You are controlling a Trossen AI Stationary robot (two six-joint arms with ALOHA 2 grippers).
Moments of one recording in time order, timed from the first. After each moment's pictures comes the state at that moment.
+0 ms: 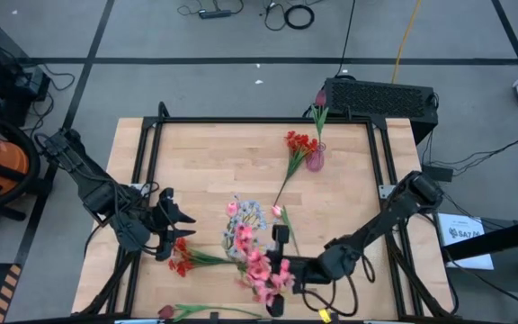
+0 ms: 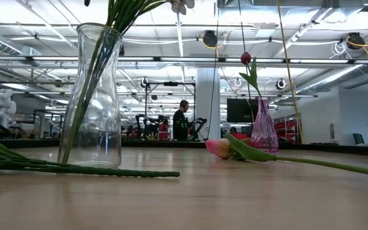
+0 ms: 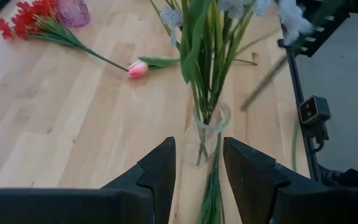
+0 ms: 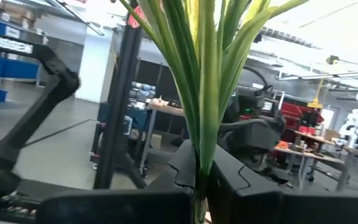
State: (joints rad) left arm -0.76 1.05 1.06 -0.83 -0.55 -0.69; right arm 0.61 1.86 1.41 0.77 0.62 -0.38
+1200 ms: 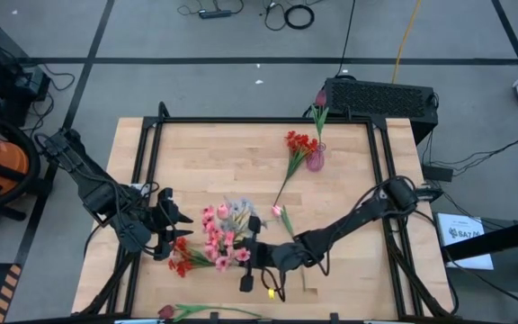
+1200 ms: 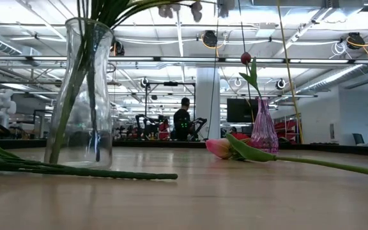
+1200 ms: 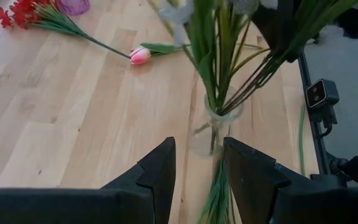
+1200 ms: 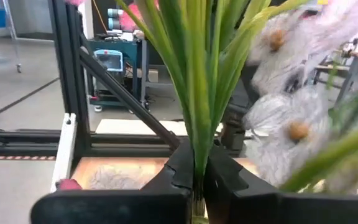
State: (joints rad) left arm -0.76 1.05 1.06 -0.88 -0.52 -0.70; right arm 0.47 2.05 1.42 0.58 0.58 0.01
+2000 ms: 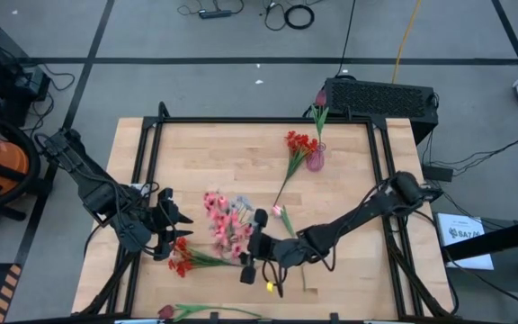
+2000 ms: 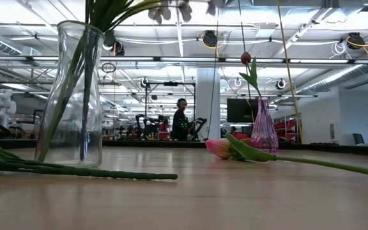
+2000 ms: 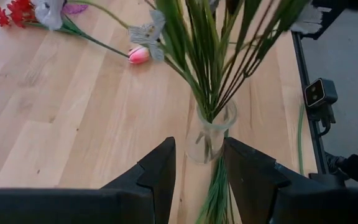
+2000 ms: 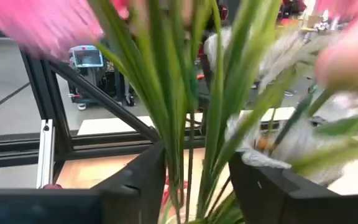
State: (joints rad) left arm -0.76 1.05 1.06 -0.88 -0.52 -0.70; right arm 0.46 1.96 1.42 0.43 0.66 0.10
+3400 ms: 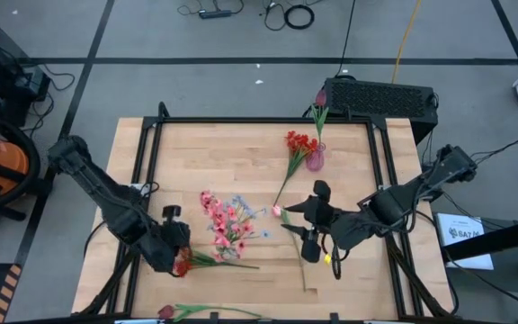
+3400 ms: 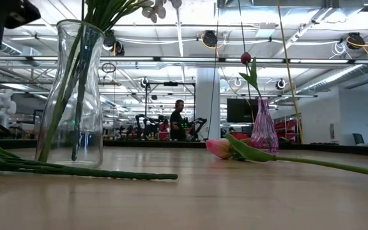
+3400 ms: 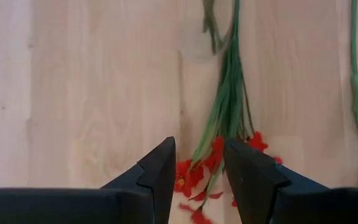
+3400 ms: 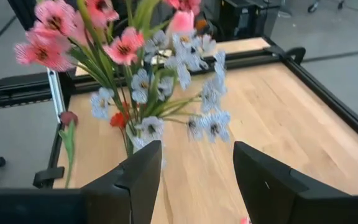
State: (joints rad) left arm -0.76 1.27 0.99 -0.98 -0.26 -0.67; right arm 0.53 1.44 1.42 -0.56 0.65 0.47
